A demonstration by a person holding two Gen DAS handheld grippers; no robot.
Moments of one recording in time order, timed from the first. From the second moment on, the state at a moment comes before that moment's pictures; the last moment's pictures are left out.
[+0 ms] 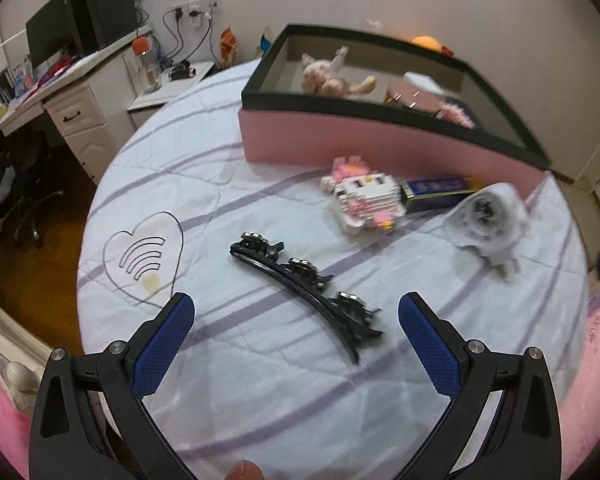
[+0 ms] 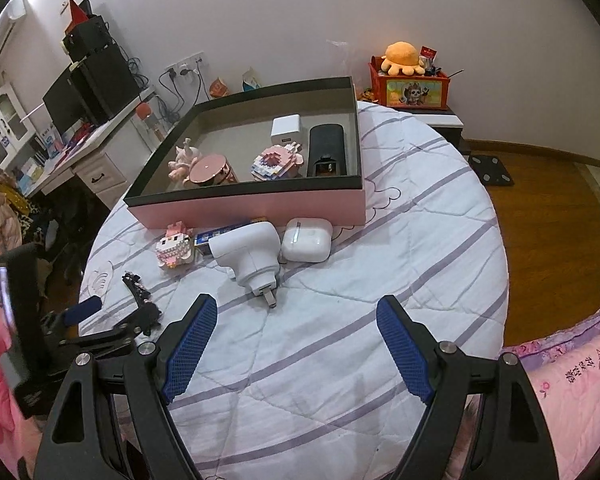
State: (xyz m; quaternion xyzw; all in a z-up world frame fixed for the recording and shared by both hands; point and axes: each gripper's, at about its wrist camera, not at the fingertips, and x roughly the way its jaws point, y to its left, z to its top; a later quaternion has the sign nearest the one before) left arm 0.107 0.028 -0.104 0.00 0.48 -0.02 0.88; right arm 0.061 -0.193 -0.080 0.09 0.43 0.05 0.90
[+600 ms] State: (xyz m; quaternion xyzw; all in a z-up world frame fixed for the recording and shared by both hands) left arm 0.113 0.052 -0.108 -0.01 0.47 -0.03 0.88; right arm 0.071 -0.190 -0.087 0.09 0.44 0.05 0.89
